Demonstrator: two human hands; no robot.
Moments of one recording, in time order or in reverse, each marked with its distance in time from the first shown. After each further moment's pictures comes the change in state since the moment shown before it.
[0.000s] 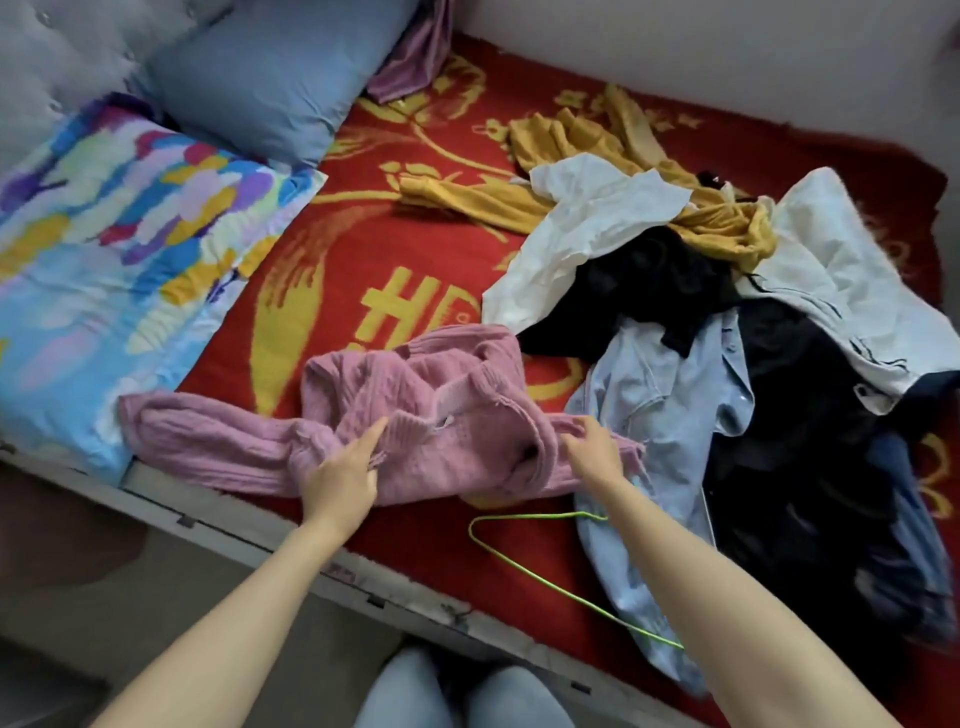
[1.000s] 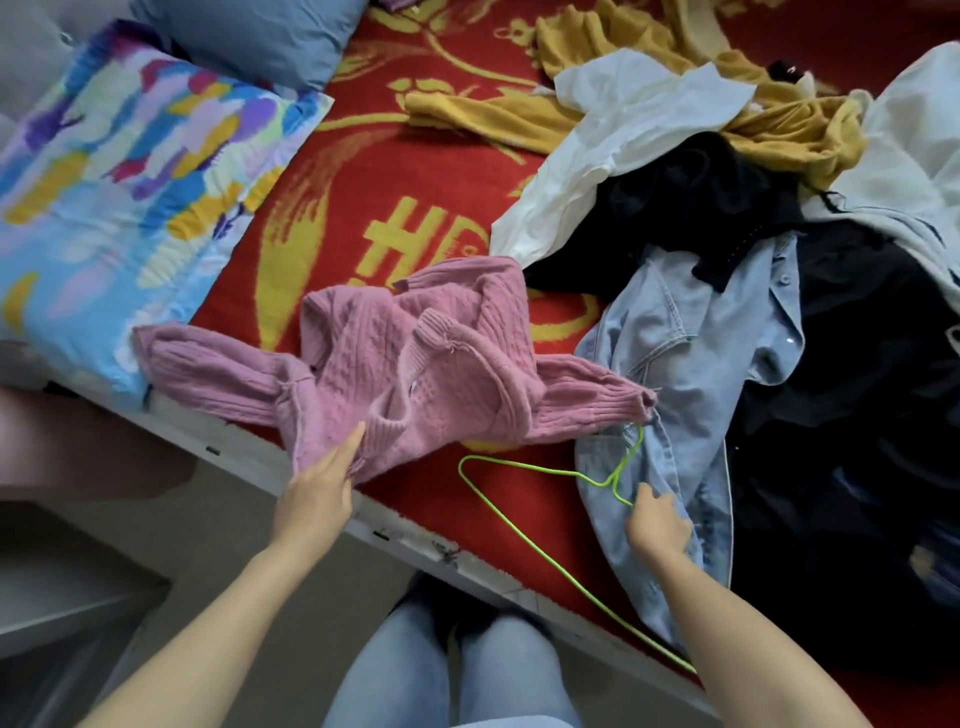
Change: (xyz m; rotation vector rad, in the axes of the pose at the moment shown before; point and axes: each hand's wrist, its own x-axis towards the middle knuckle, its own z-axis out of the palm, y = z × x) left_hand -0.079 0.006 0.048 0.085 0.025 0.016; right_hand -0.013 0.192 0.019 -0.661 -0.195 0.175
